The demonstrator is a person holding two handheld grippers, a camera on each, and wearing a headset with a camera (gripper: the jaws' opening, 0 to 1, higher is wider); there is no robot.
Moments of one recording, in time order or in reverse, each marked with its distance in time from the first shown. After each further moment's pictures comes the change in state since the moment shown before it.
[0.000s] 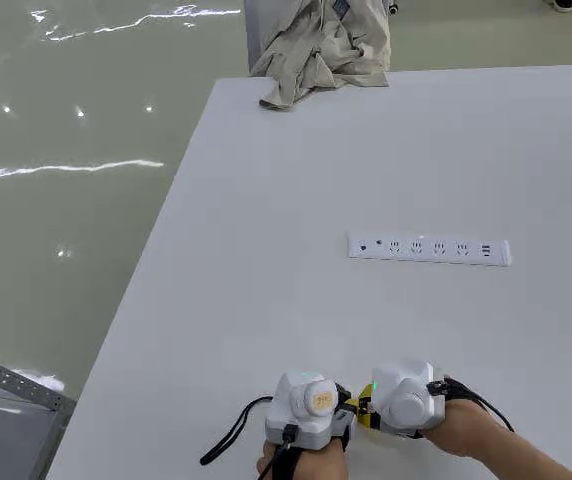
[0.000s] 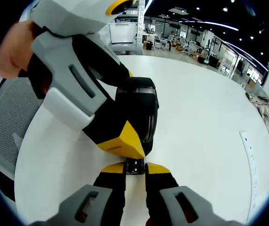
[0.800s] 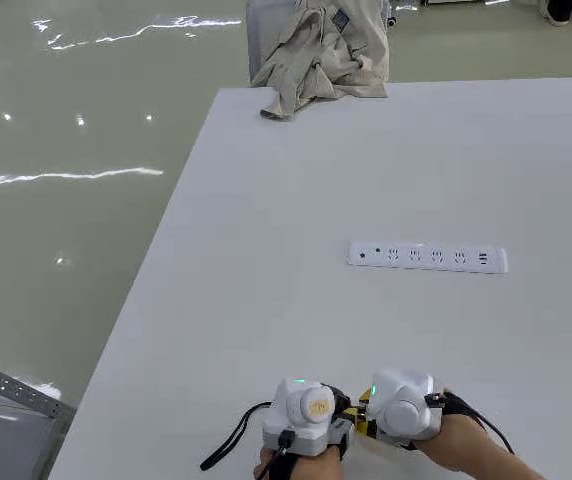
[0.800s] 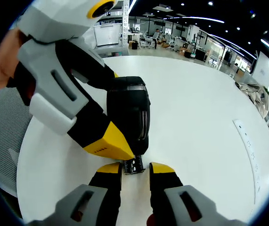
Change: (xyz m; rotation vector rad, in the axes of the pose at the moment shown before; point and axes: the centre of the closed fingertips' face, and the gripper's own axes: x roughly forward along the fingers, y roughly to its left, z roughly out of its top) left arm -0.004 -0.001 -0.006 0.016 0.016 -0.032; right arm 0.001 -0.005 -0.002 0.130 -0.004 -0.093
